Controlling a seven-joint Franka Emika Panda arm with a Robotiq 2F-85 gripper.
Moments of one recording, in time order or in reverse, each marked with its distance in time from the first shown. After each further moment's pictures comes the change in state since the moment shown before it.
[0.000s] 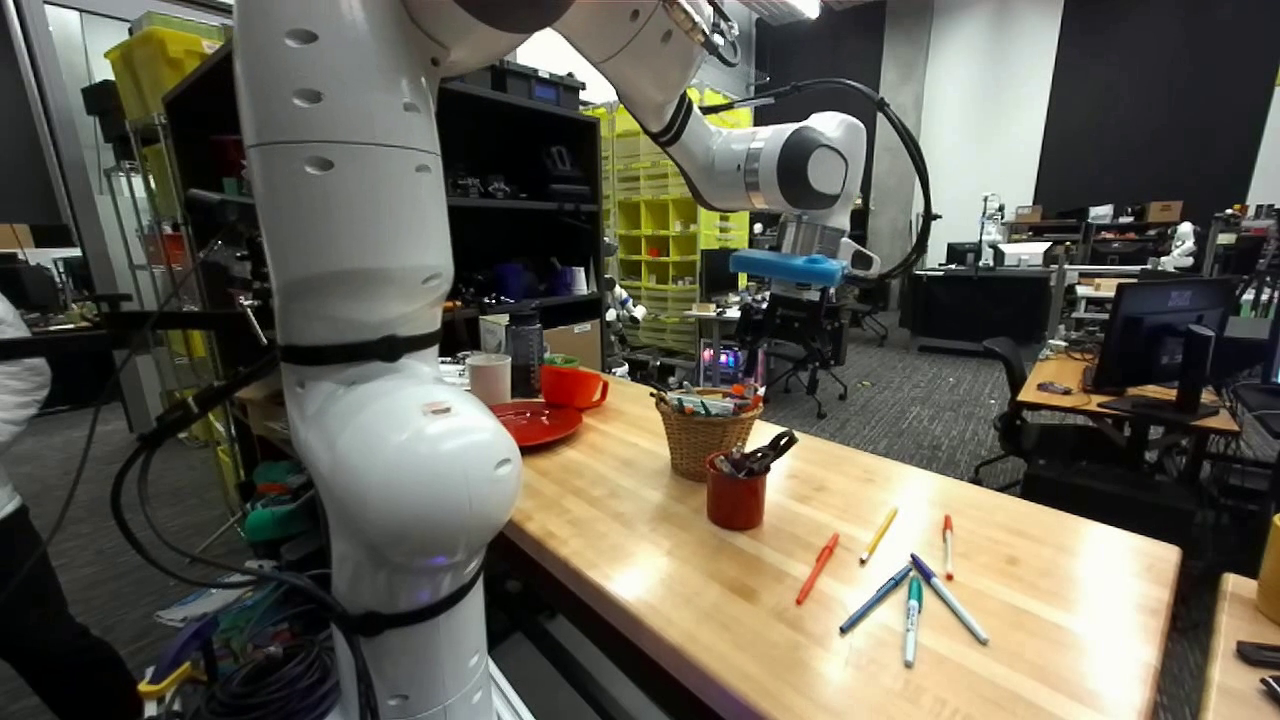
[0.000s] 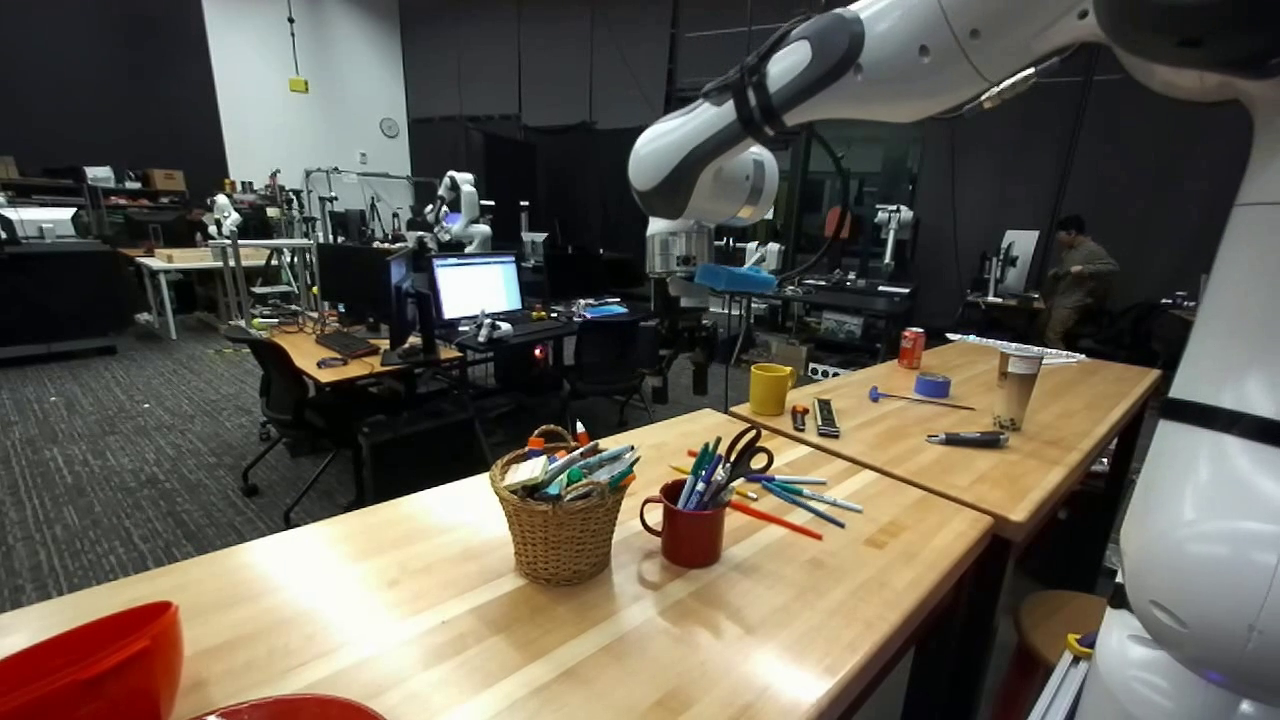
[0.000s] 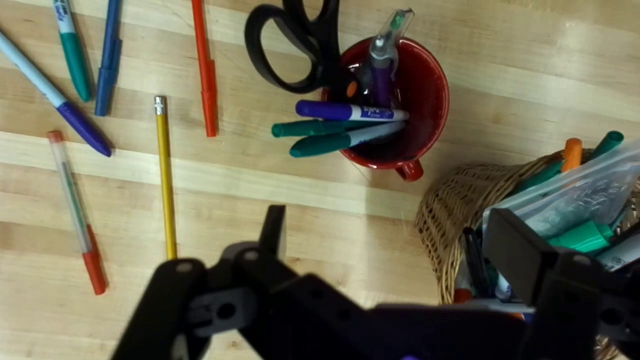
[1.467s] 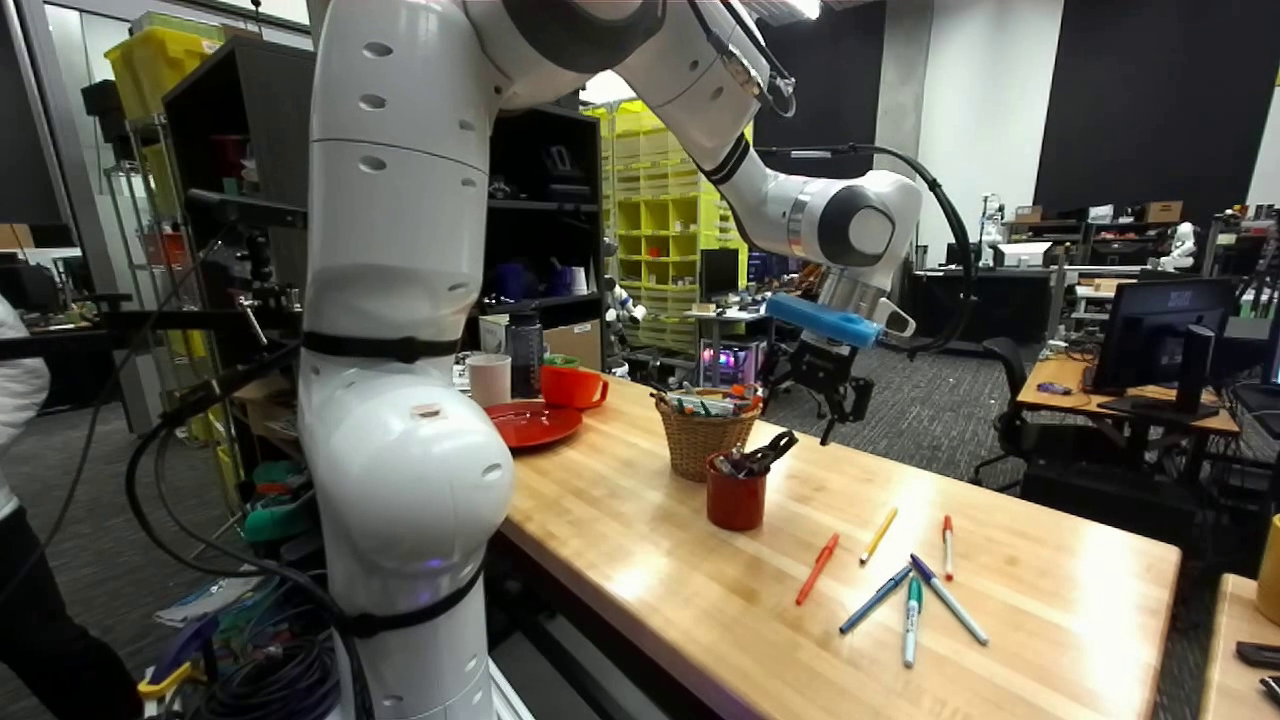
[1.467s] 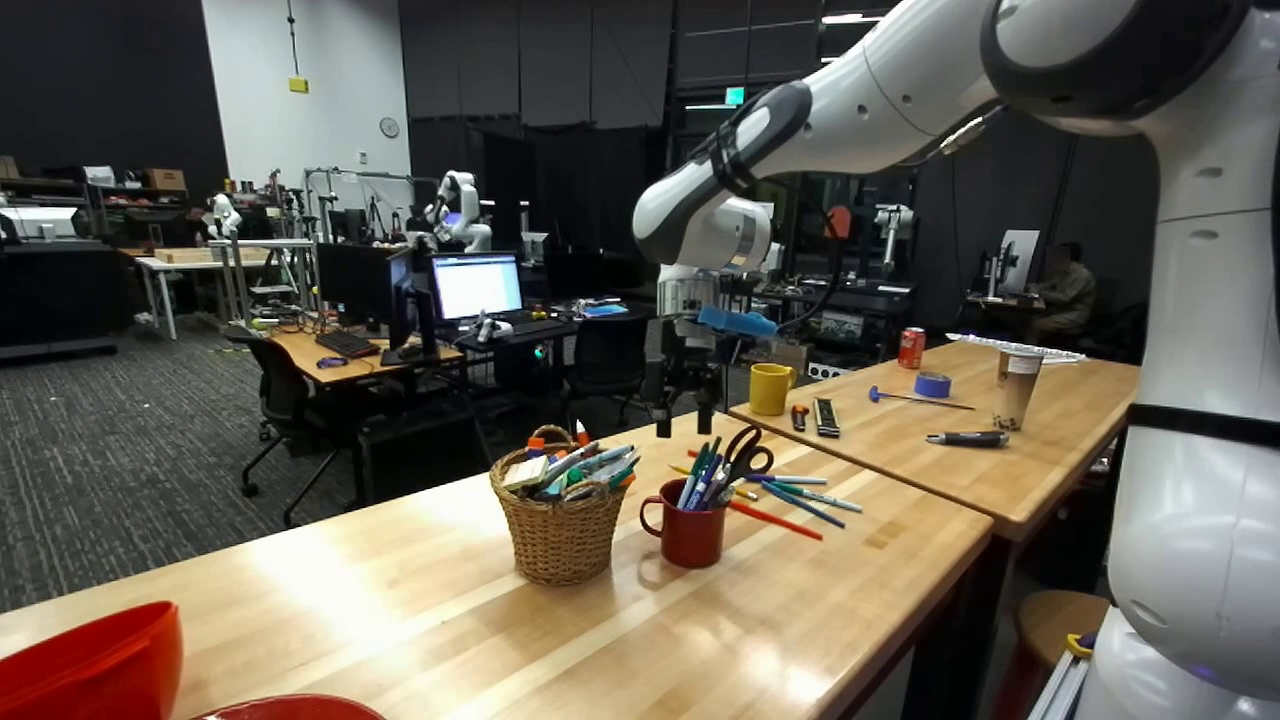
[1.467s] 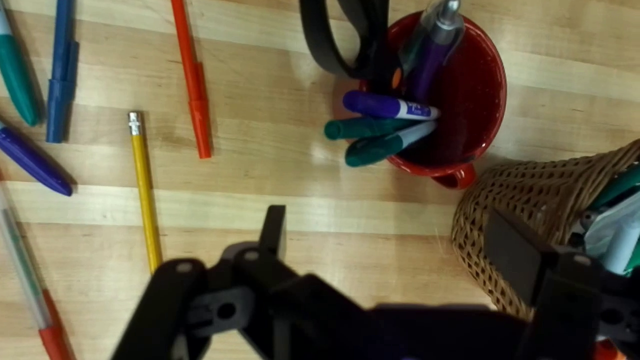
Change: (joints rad) arm -0.071 0.162 -0.017 0.050 0.108 0.006 -0.079
